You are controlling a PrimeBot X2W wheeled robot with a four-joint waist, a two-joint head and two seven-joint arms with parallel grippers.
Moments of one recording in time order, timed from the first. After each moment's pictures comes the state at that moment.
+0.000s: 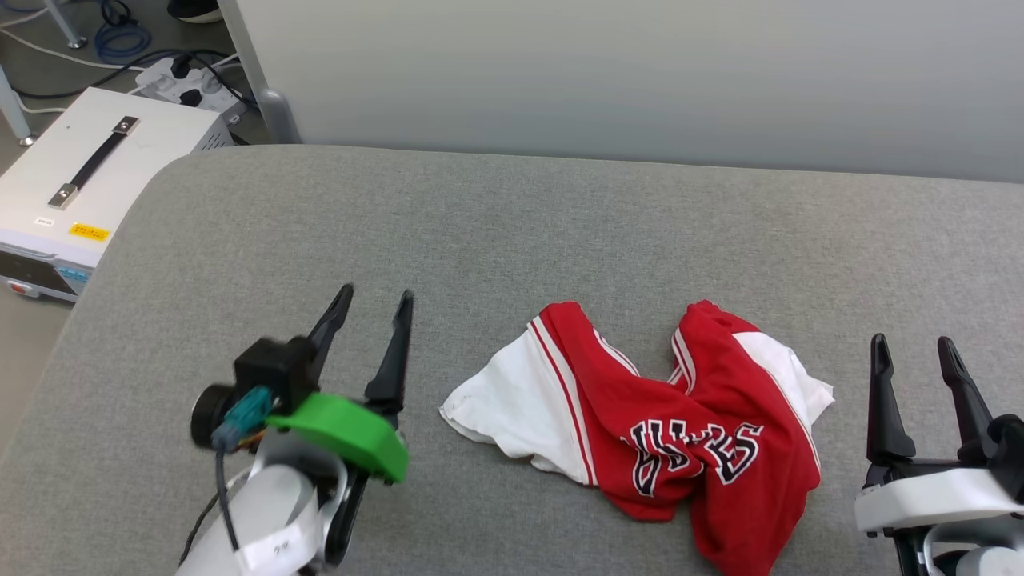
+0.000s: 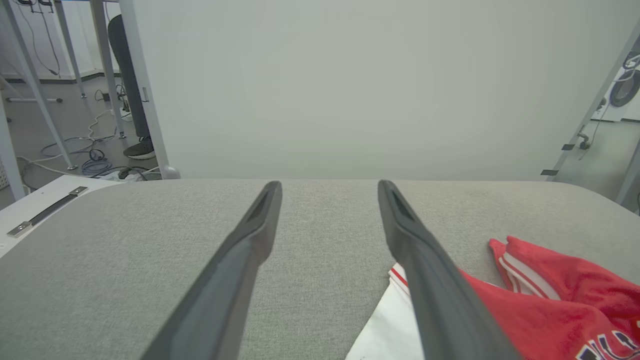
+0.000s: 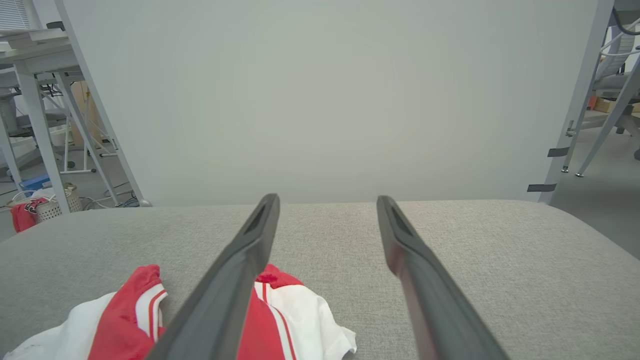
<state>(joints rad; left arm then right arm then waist) -0.31 0.33 -0.49 0.22 -0.56 0.08 -0.26 0.01 -0.05 -0.14 0.01 0.15 0.13 -0.26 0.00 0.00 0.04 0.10</state>
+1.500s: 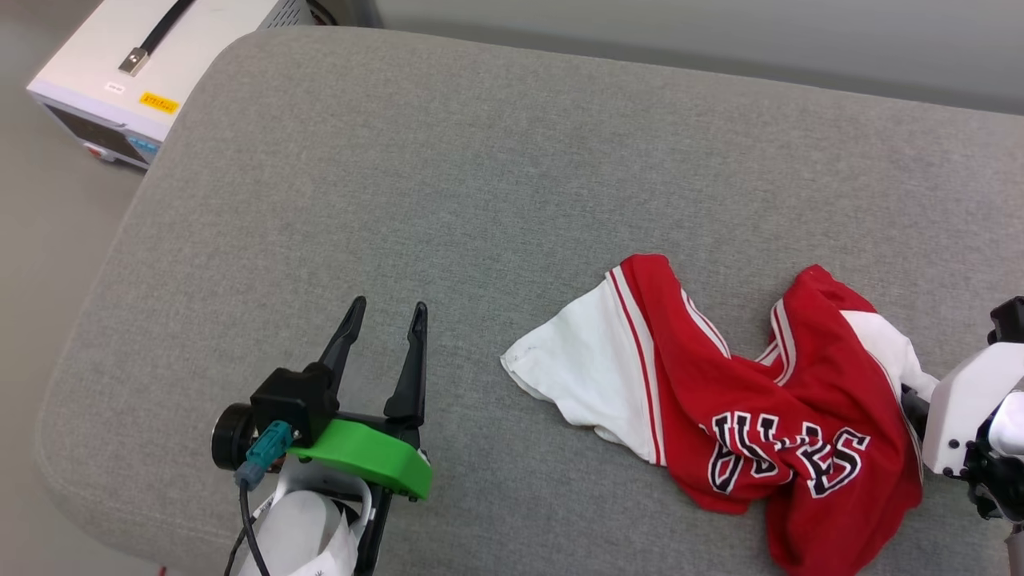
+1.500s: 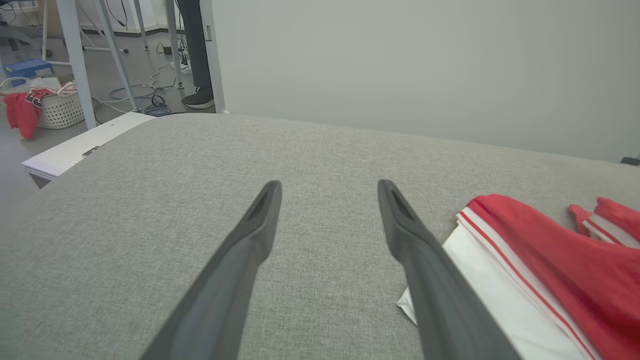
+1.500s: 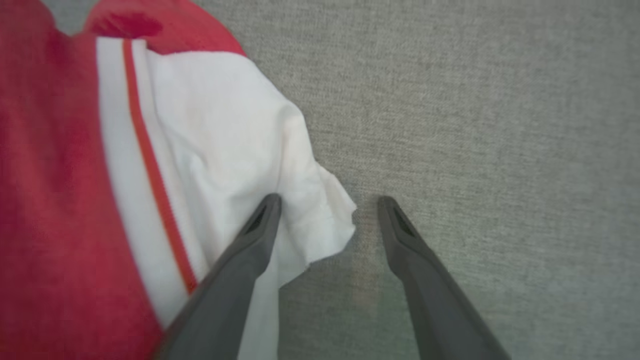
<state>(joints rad) -0.17 0.07 -0.18 0.19 -0.23 -0.09 -0.26 -0.23 -0.24 -0.17 0.19 0.26 0.13 0.75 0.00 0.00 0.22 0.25</state>
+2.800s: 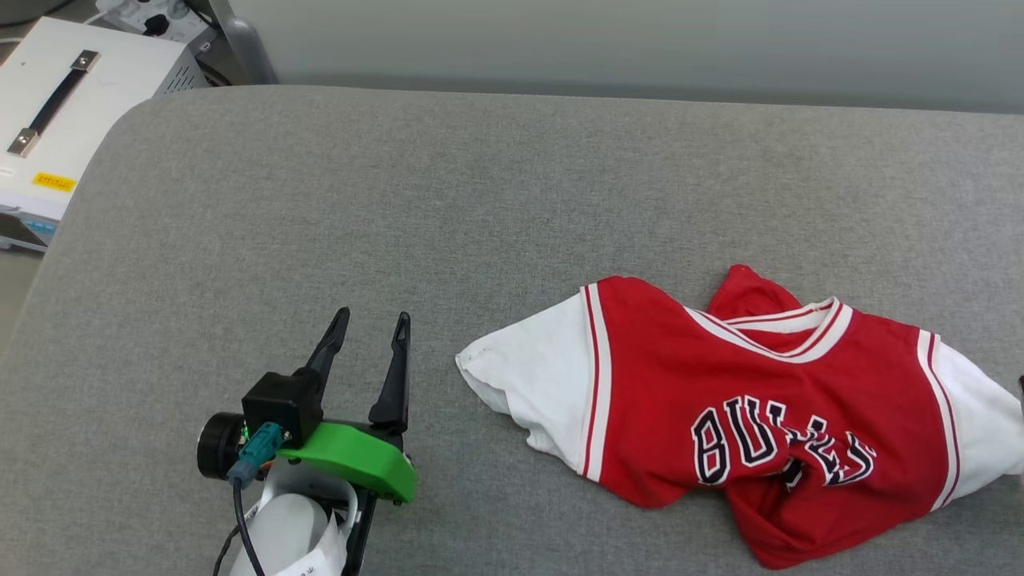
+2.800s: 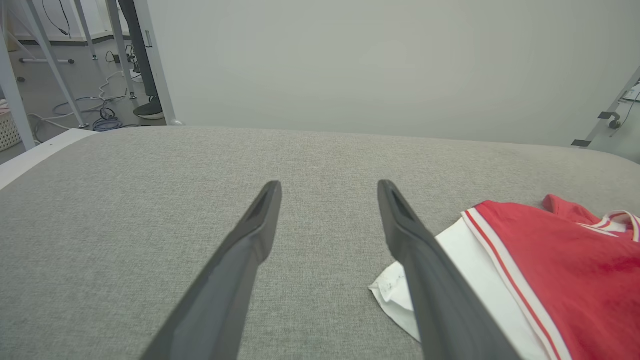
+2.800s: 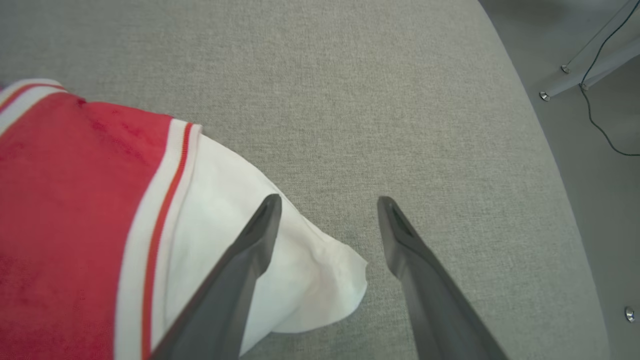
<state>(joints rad) -0.17 0.06 -0.11 0.25 -0.18 -0.12 -0.26 -0.17 -0.38 -0.27 0.34 0.17 0.13 0.34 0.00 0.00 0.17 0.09</state>
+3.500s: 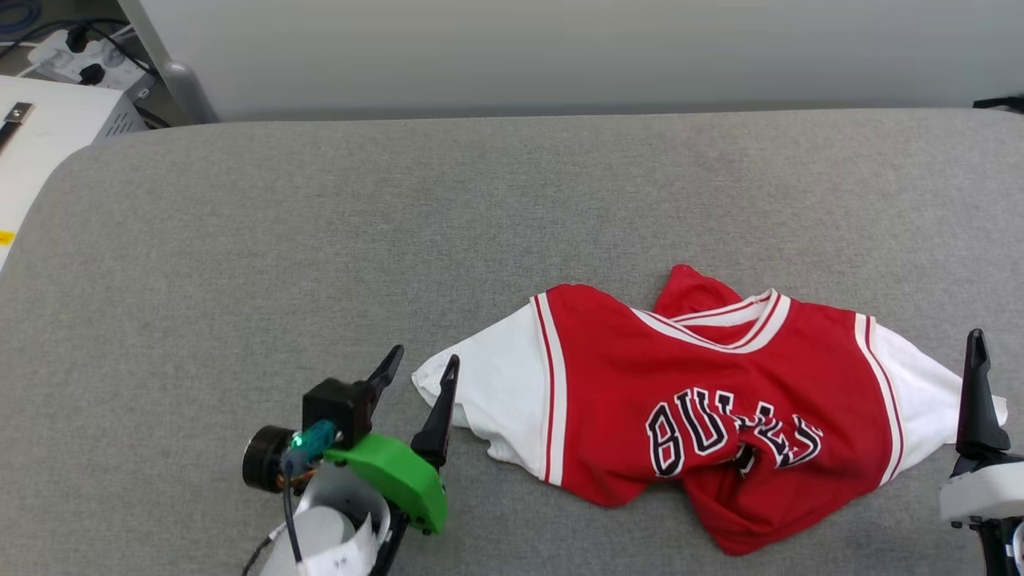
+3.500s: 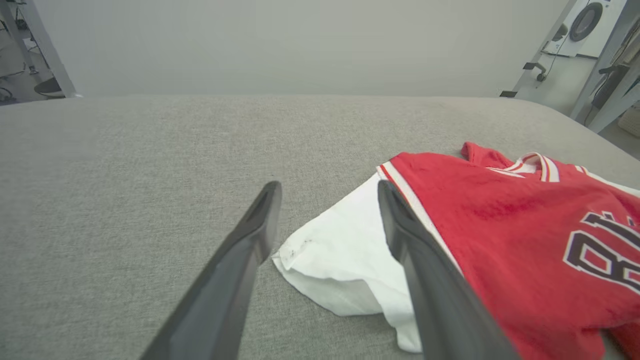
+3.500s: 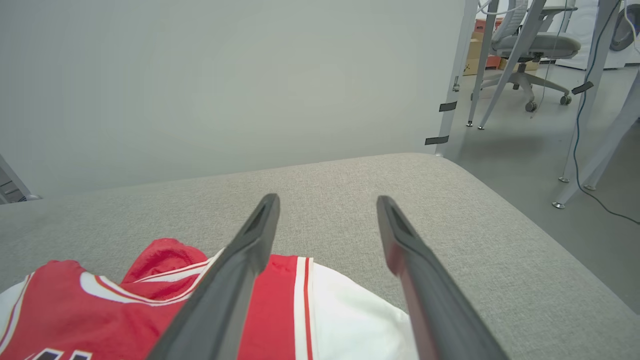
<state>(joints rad) -0.16 0.08 -0.22 0.28 -0.23 -0.13 -0.16 0.02 -0.10 -0.28 -0.04 0.21 0.13 -0.13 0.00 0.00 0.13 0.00</state>
